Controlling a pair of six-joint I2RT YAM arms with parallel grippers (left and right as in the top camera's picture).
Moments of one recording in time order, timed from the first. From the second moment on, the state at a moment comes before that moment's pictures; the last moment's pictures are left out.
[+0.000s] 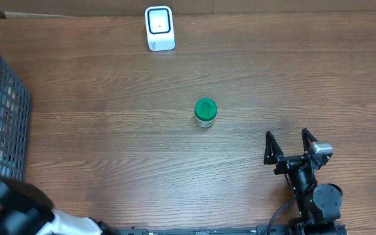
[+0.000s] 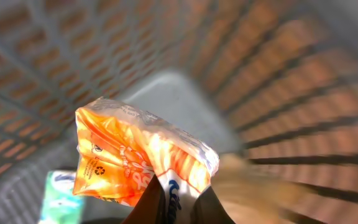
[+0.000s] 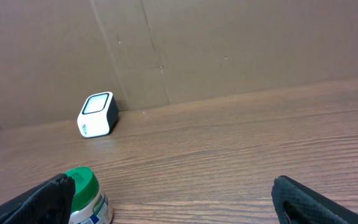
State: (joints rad) left arm 0.81 1.77 1.87 -0.89 0.03 -0.22; right arm 0.12 0.01 0.02 -0.03 -0.03 0.23
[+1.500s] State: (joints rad) left arm -0.49 2.04 1.58 -1.10 -0.08 0.17; right arm 0.12 0.01 0.02 -0.04 -0.03 0.23
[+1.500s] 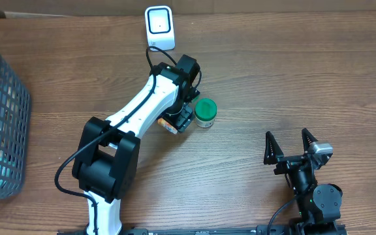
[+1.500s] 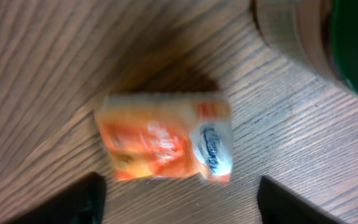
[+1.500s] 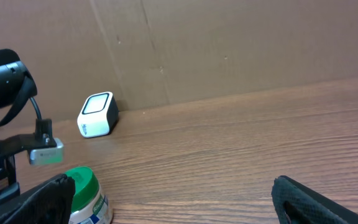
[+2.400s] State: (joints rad) left arm 0.28 1.57 2.07 -1.41 -0.27 -0.43; right arm 0.12 0.01 0.02 -0.03 -0.03 0.23
